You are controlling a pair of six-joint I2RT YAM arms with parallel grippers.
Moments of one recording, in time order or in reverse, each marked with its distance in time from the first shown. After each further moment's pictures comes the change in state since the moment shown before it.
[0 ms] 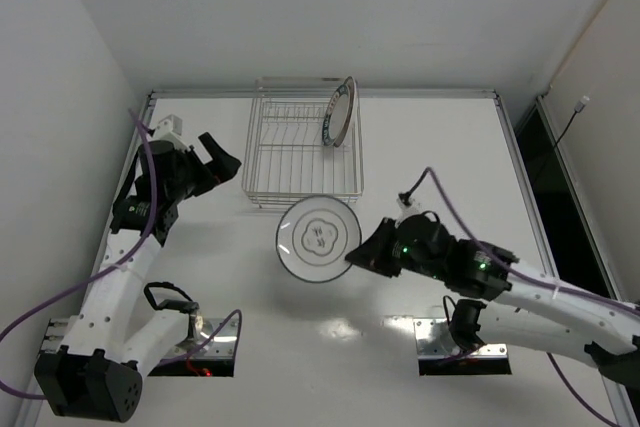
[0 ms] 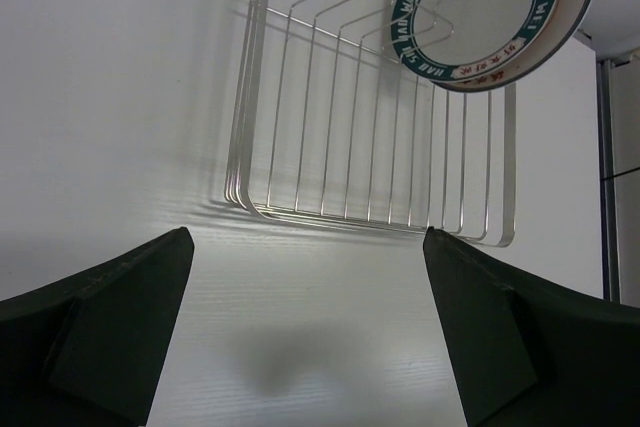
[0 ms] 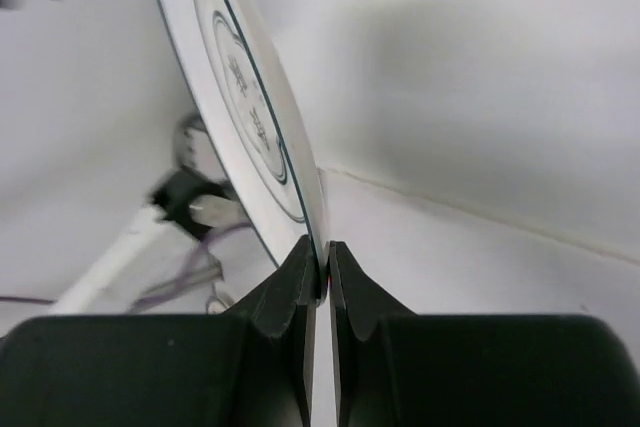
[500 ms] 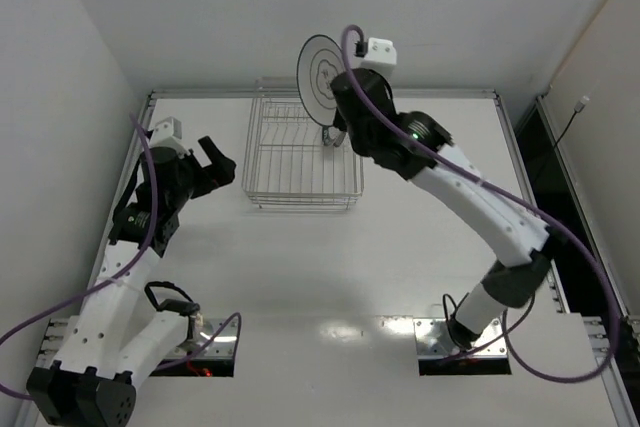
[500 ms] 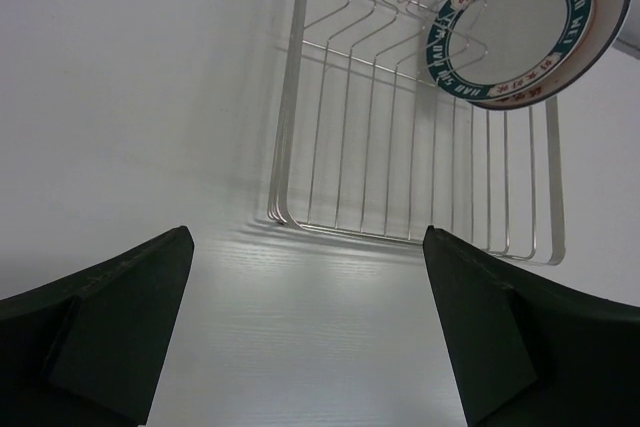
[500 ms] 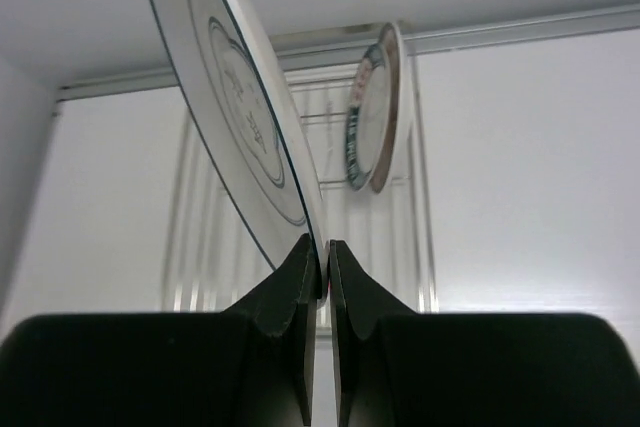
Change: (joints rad) left arm -0.054 -0.061 -0.007 -0.002 -0.153 0.070; right arm -0.190 0.780 1.250 -0.264 0.668 -0.779
